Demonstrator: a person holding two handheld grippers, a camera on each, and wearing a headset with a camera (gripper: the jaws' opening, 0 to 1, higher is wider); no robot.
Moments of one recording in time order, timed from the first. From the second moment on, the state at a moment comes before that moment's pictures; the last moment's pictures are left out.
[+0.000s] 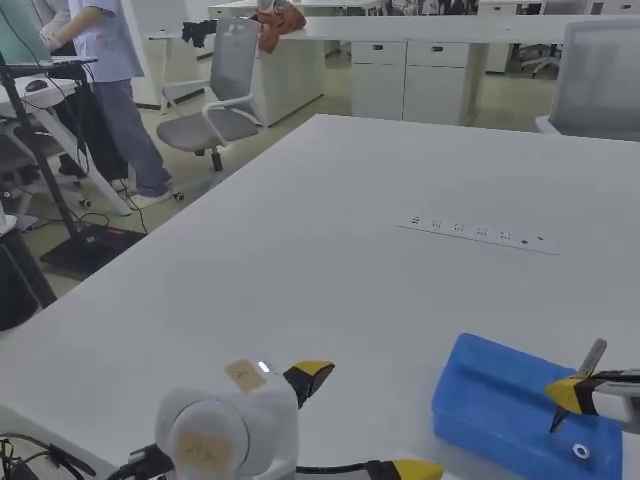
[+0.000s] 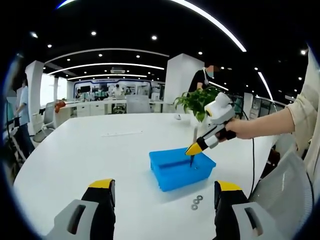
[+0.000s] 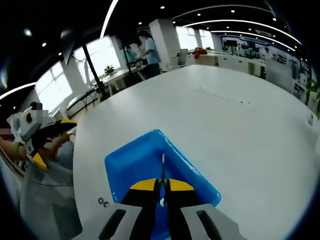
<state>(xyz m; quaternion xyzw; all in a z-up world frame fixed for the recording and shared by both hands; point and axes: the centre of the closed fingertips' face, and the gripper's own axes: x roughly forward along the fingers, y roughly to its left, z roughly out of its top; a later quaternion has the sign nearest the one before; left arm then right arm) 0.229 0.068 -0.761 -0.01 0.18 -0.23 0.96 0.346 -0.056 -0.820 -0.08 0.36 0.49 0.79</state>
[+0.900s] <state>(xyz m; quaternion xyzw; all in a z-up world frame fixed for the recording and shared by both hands) 0.227 0.067 -0.762 0.00 0.18 -0.24 0.95 0.339 -0.064 -0.803 -0.08 0.31 0.48 0.82</state>
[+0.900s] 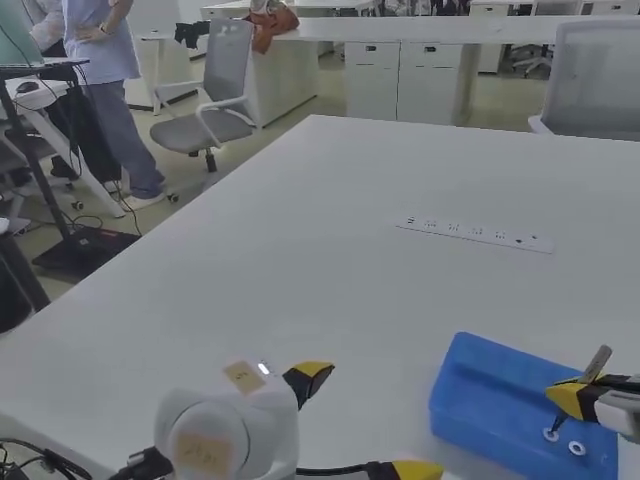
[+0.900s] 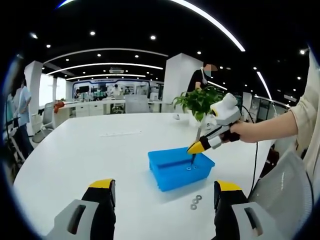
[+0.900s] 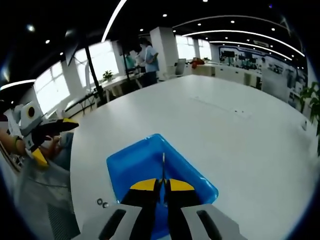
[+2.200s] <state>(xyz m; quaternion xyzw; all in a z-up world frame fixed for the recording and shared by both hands) 0.226 0.062 -0.765 0.00 0.19 -0.25 0.95 0.251 -0.023 -0.828 -0.04 0.33 0.57 0.75</state>
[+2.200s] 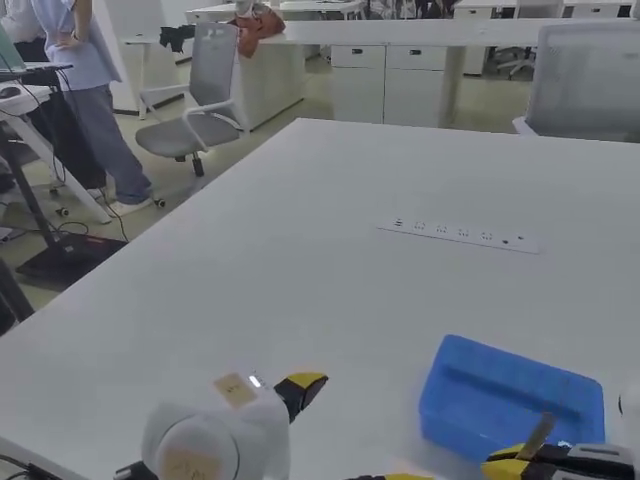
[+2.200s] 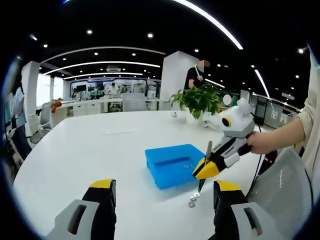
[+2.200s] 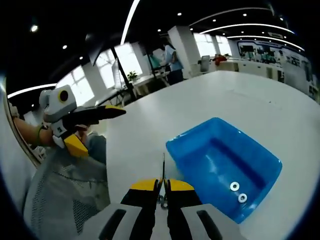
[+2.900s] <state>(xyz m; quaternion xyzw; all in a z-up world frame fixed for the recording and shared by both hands) 0.226 0.065 -0.766 0.00 0.19 -0.25 0.95 0.243 -0.018 -0.838 -0.09 0.32 0.59 0.73</state>
